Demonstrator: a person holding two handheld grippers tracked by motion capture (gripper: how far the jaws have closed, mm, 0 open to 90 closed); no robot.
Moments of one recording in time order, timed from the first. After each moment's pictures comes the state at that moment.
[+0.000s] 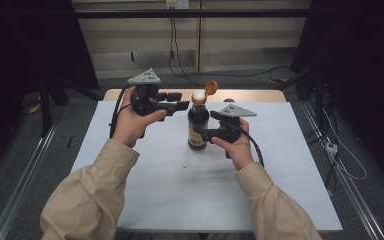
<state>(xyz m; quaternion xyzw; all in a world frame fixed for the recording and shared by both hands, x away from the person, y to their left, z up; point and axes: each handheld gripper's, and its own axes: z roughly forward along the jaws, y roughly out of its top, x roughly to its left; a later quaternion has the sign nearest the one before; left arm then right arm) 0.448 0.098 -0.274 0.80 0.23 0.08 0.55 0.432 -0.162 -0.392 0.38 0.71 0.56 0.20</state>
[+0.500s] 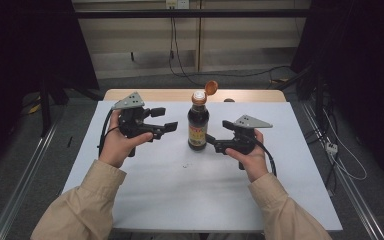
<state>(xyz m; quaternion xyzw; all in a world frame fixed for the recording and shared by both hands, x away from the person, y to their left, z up) 0.424 0.133 -0.317 0.78 0.24 0.08 0.57 0.396 -0.193 -0.398 0.39 0.71 0.56 0.20</state>
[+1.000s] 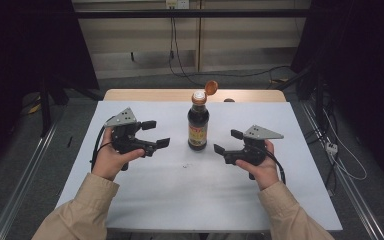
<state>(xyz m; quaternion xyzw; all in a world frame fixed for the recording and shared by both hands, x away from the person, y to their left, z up) 0.404 0.154 -0.346 0.78 0.24 0.07 0.57 0.367 -0.214 -0.405 0.38 0.72 0.55 0.20</state>
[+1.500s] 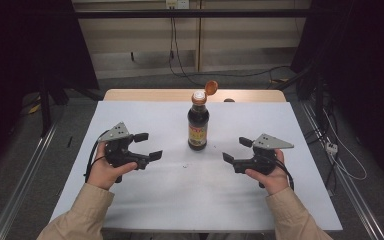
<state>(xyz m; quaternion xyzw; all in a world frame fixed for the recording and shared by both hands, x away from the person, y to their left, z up) 0.387 0.176 -0.378 0.79 0.26 0.08 0.55 0.344 -0.235 -0.413 0.38 0.73 0.53 0.21</state>
